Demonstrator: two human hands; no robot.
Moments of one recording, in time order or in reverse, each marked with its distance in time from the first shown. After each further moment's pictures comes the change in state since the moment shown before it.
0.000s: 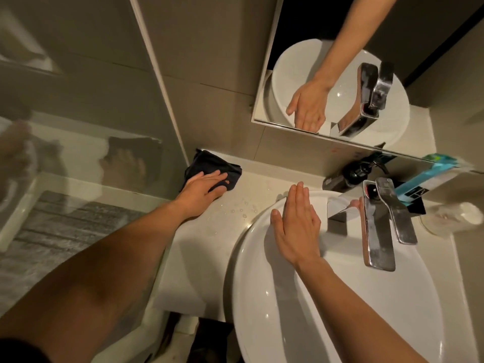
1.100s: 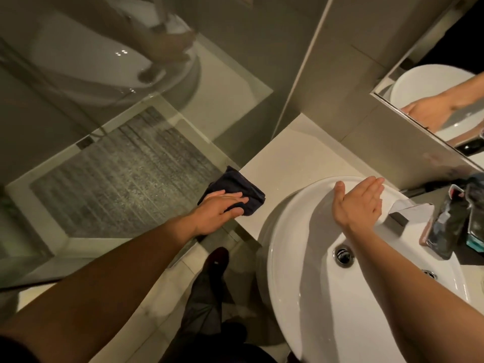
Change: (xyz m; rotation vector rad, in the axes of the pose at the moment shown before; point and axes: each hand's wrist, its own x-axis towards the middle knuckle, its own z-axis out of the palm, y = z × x) left_hand -0.277 0.006 0.099 -0.169 0.169 -0.318; right_hand -0.008 0.008 0.007 -0.049 -0.032 -0.023
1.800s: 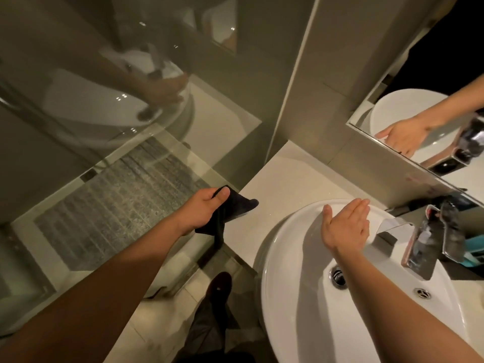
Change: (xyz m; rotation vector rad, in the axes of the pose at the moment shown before) left_hand 0.005 0.077 -0.093 -0.549 0.148 -0.134; right_hand 0.000 -0.001 -0.003 -0.011 -0.016 0.027
